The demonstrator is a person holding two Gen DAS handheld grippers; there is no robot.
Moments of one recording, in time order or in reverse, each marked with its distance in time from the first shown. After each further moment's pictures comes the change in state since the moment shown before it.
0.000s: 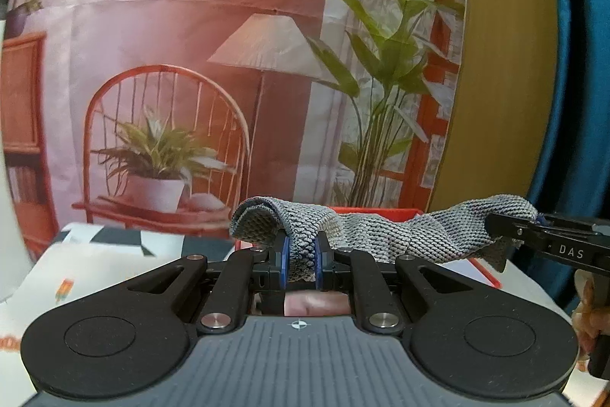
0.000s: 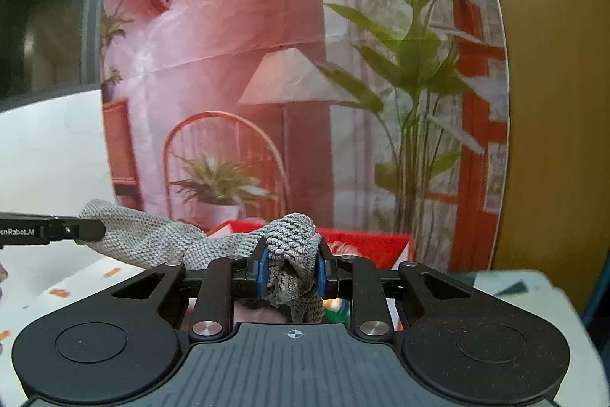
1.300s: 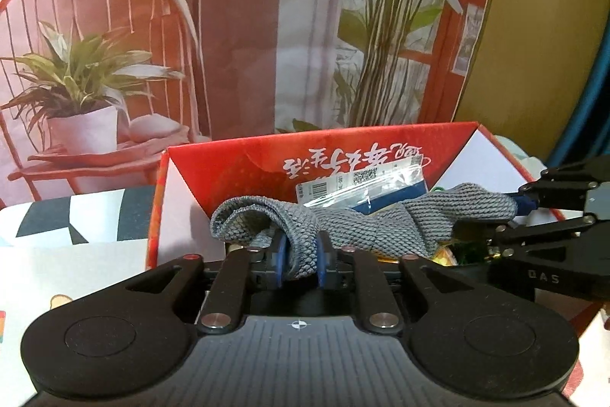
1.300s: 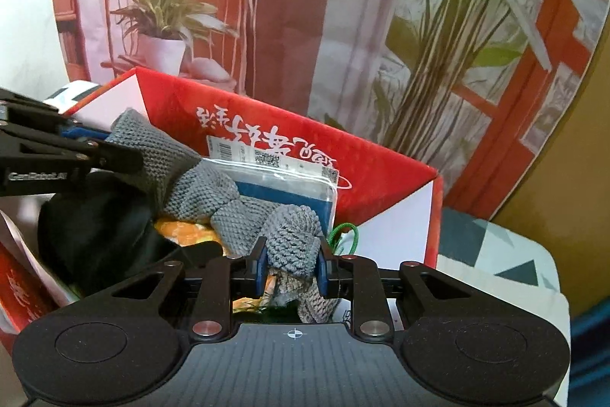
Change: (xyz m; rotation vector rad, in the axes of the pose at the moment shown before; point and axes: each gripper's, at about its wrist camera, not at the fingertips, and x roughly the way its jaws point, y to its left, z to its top) left arm 0.205 -0.004 0.004 0.095 0.407 -0.047; right arm 0.208 -0.023 -0.016 -0.159 0.556 -0.078
